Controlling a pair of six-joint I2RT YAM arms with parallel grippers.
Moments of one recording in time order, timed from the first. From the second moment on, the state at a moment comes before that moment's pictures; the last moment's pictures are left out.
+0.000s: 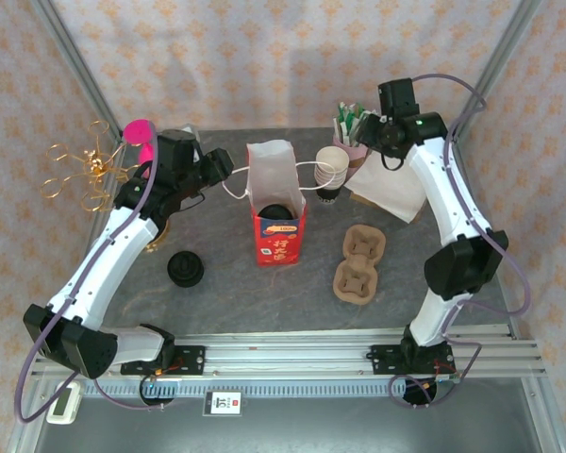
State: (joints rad) left arm -0.31 1.29 1.37 -0.67 -0.03 -0.69; right arm 0.23 1.80 1.96 -1.00 0.06 0.55
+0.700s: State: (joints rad) left arm -0.31 1.28 1.34 -0.61 -0.03 -0.69; right arm 0.23 1.99 2.12 -0.97 0.06 0.47
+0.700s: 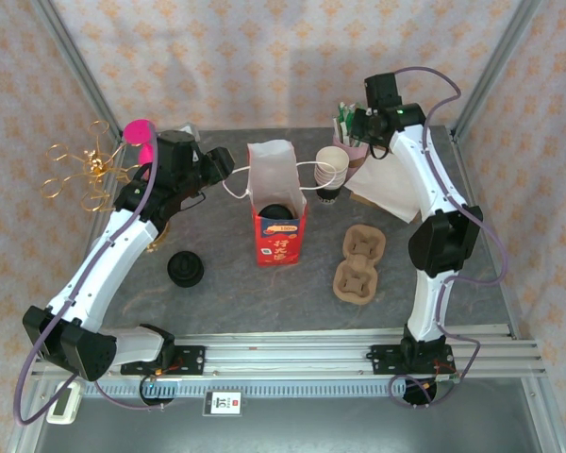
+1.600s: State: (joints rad) left arm -0.31 1.28 1.34 -0.59 -0.02 -0.69; right arm 0.23 2.04 2.18 -1.00 0.09 0.43
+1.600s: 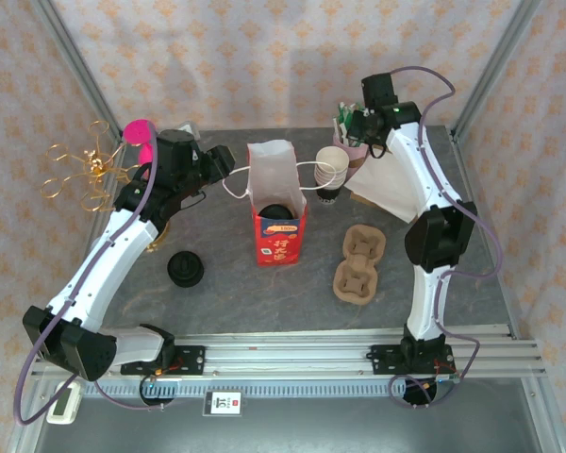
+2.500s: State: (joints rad) left arm -0.31 1.22 1.30 -0.58 0.00 -0.69; right arm 0.23 1.69 2.03 -0.99 0.04 0.43
